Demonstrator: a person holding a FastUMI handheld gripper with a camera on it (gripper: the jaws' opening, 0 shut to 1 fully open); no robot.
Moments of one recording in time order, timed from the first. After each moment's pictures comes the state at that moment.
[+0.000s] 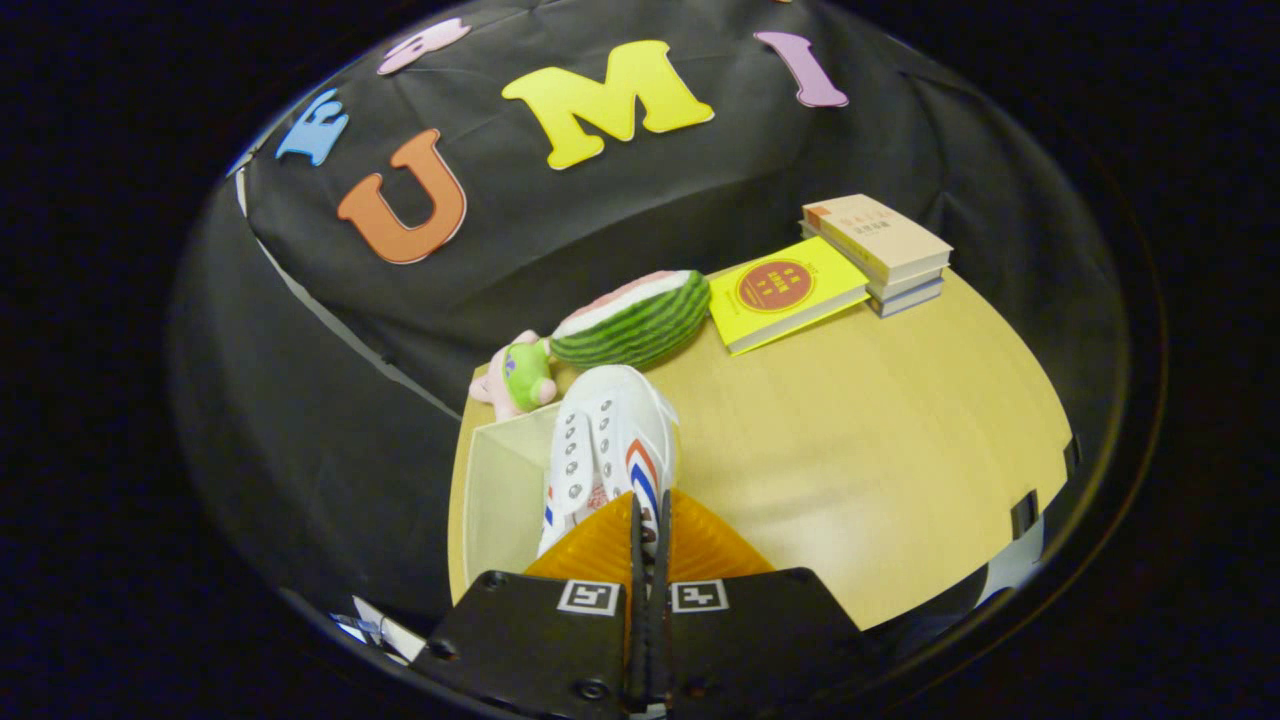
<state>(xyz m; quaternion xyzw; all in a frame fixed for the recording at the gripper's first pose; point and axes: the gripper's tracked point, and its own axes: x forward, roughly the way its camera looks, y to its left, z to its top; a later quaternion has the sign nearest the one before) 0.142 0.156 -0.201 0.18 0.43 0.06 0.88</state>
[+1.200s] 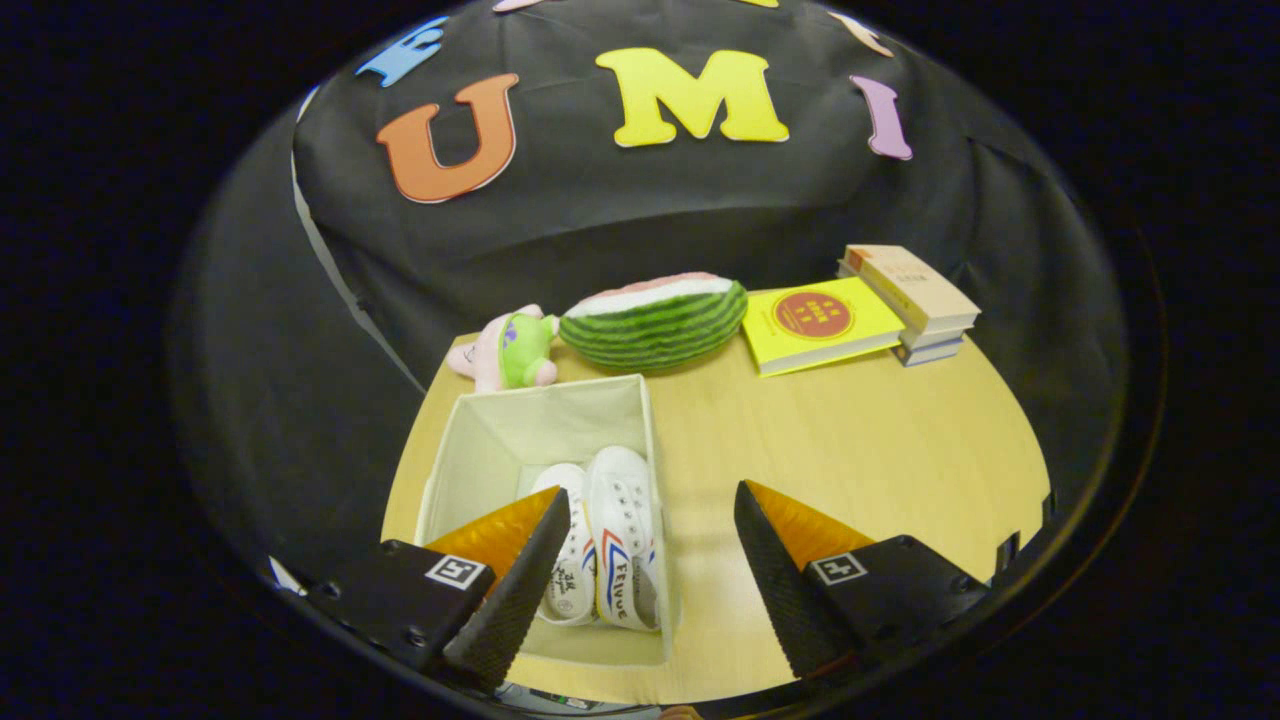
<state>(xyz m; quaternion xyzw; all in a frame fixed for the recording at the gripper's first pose) 0.163 0.196 -0.236 0.04 0.38 0.04 0.92</state>
